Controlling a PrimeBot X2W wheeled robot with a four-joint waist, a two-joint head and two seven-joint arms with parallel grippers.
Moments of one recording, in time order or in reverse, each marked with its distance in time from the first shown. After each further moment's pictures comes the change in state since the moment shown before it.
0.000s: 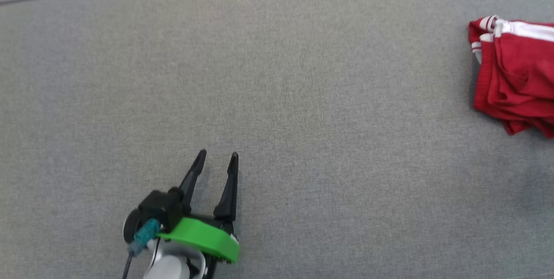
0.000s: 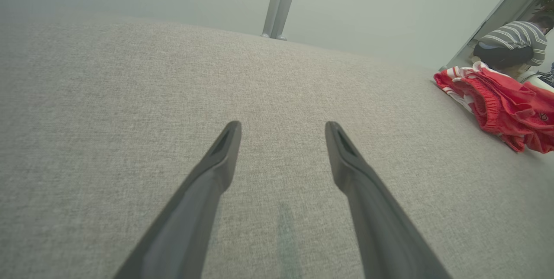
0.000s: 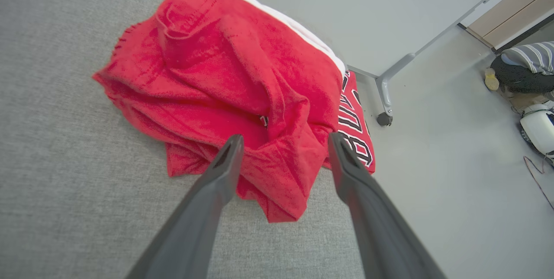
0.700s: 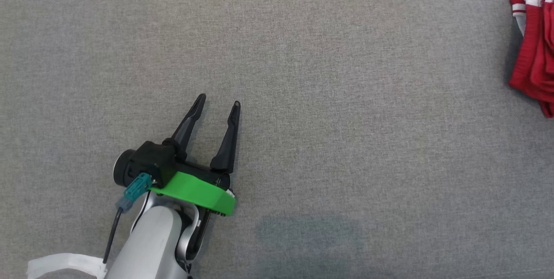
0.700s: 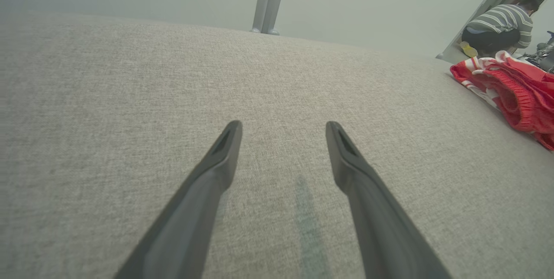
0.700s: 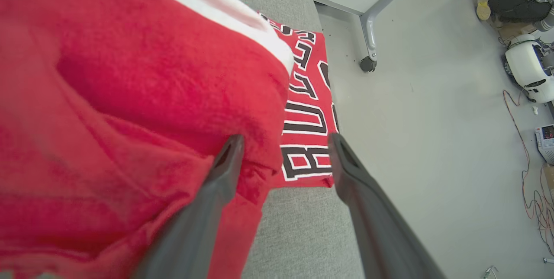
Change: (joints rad) left arm -0.159 0.019 0.008 0.001 0.041 -0.063 -0.001; right arm -0.195 -0.128 -0.064 0.021 0.110 0.000 0.279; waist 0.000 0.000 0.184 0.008
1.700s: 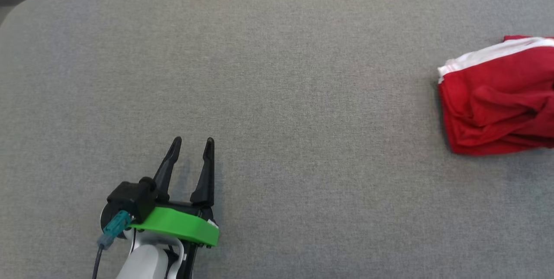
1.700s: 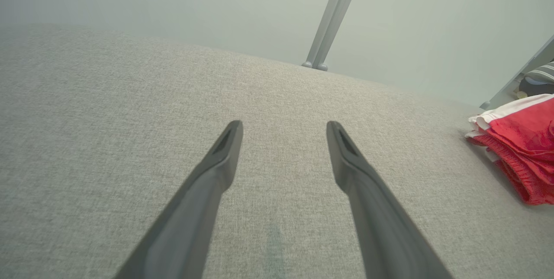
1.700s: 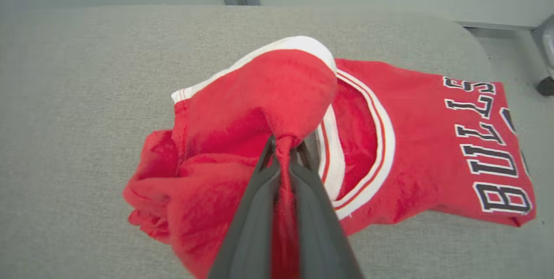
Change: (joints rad) left arm 0.176 0.023 0.046 -0.029 -0.100 0.071 -0.006; right arm 0.170 0.033 0.119 -0.337 0.564 0.000 0.240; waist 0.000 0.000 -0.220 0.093
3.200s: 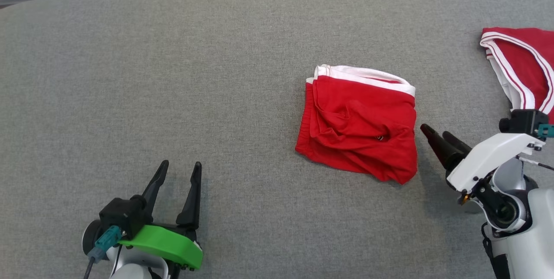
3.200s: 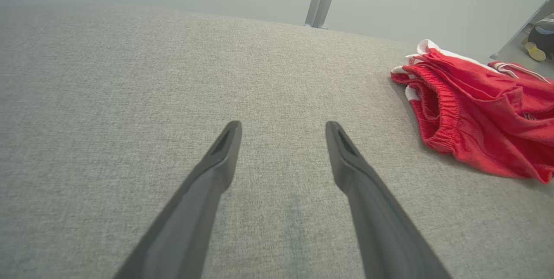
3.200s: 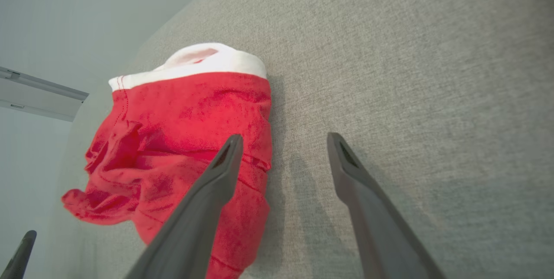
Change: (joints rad) left arm 0.015 0.197 -0.168 -0.044 -0.133 0.140 0.000; right arm 0.024 0.552 -0.084 0.094 -0.098 0.000 -0.072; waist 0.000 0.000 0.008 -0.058
